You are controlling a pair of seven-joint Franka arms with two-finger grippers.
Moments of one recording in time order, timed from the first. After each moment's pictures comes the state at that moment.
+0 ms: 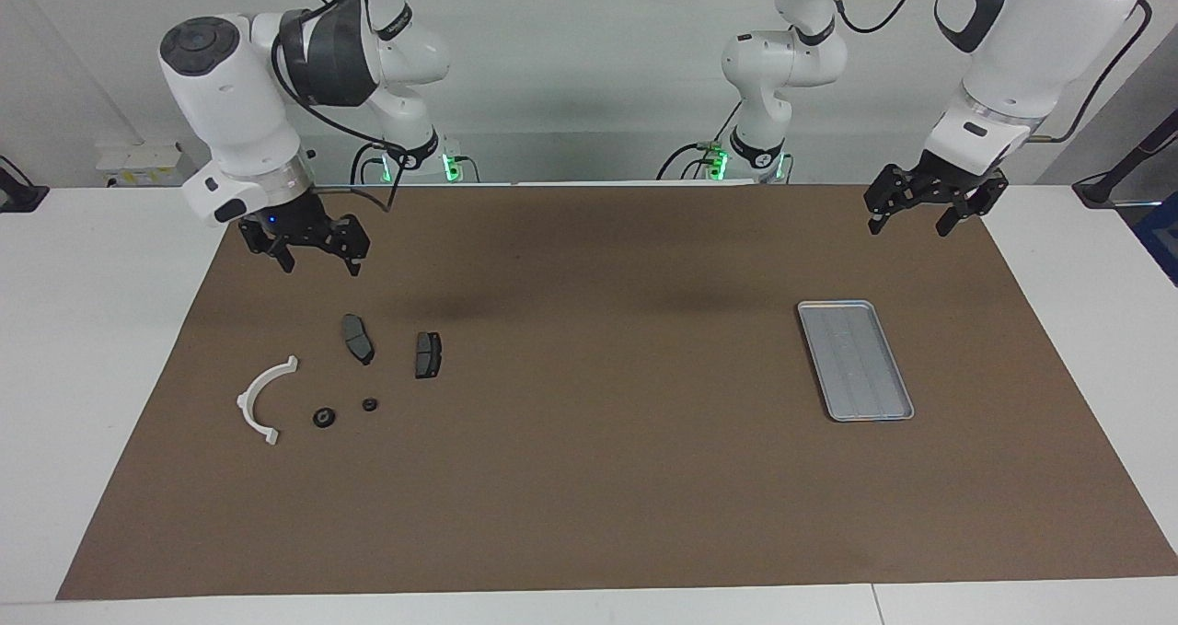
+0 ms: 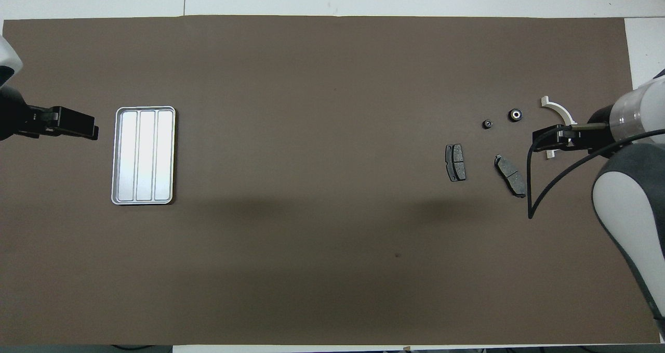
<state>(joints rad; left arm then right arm) -0.07 0.02 0.00 -1.57 -0.02 1.61 0.04 0.06 0.02 -0.03 -1.85 -0.03 1.87 0.14</state>
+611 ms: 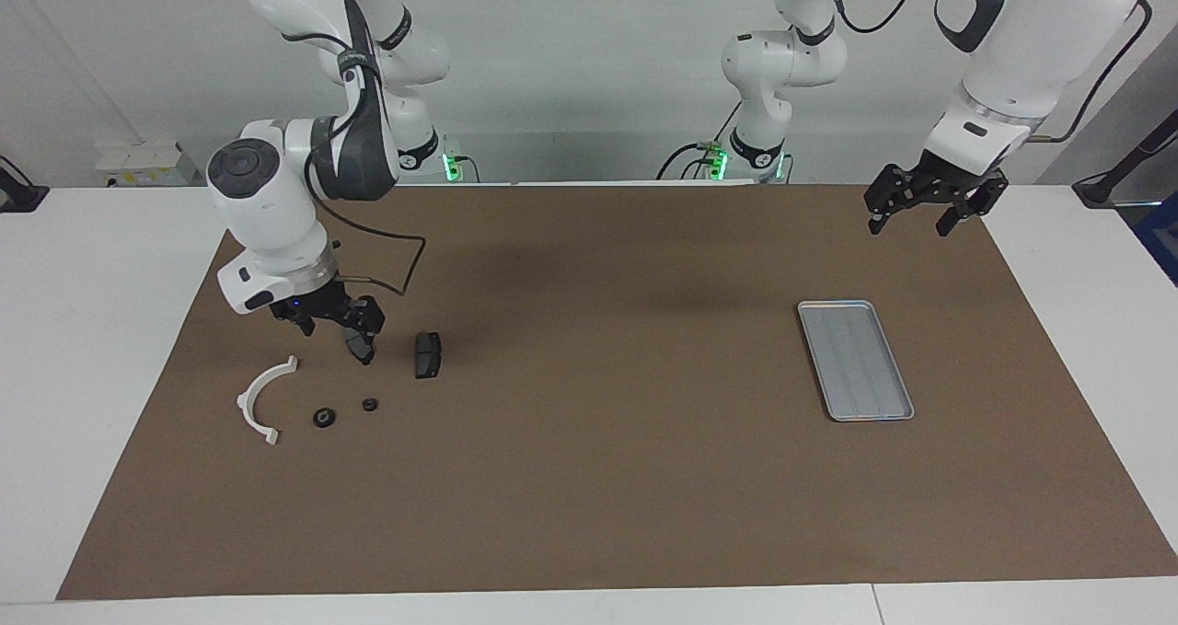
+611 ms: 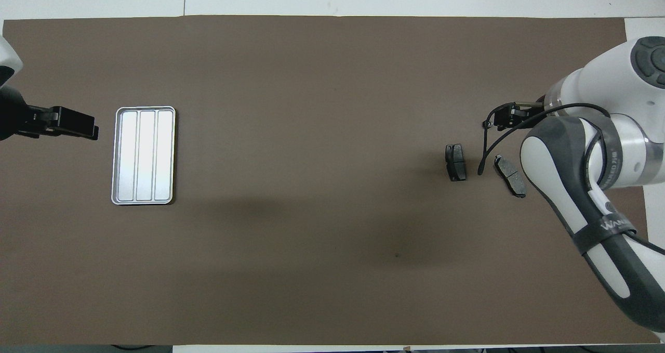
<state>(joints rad) -0.07 0.02 0.00 -1.57 -0.02 1.61 0.04 0.06 0.22 -0.03 -1.85 -0.05 2.07 0.25</state>
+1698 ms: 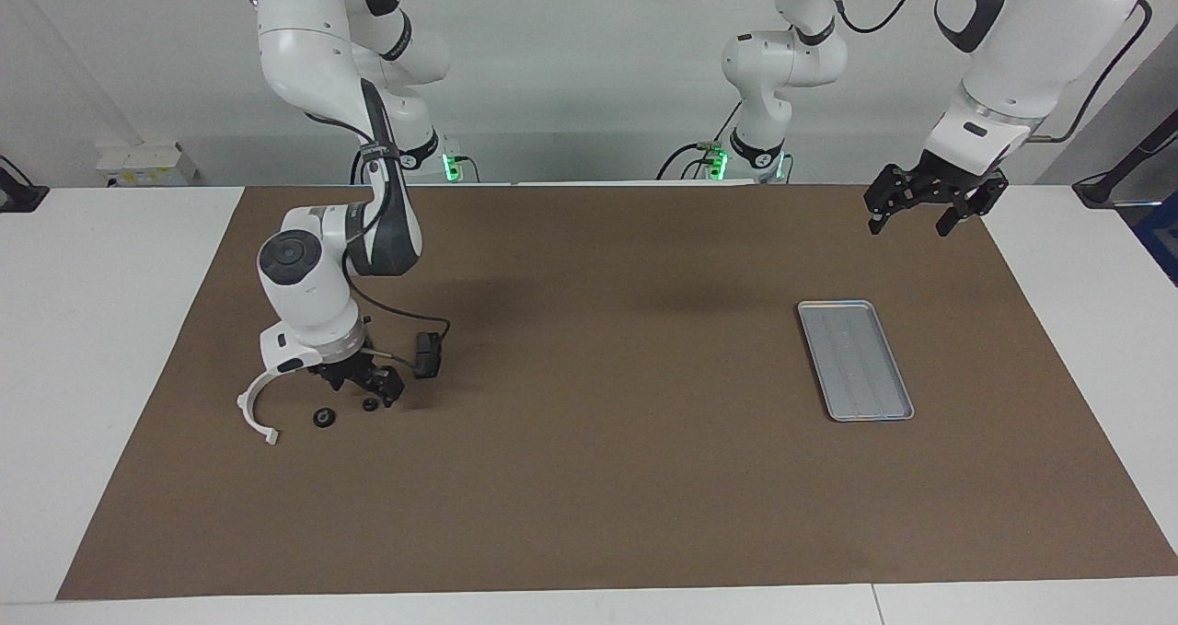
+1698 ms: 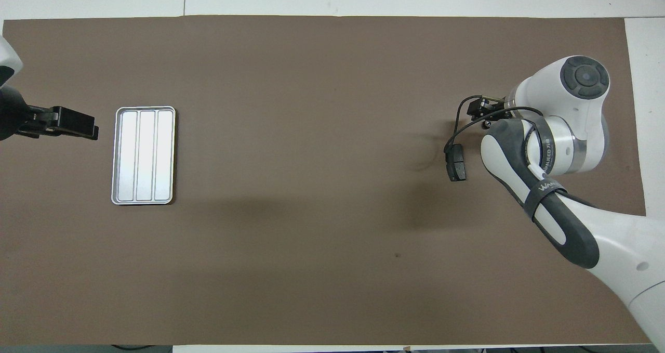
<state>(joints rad) -0.07 0.02 0.00 -1.57 -0.02 1.61 0.04 0.06 0.42 -0.02 -1.85 -0.06 2.32 0.44</state>
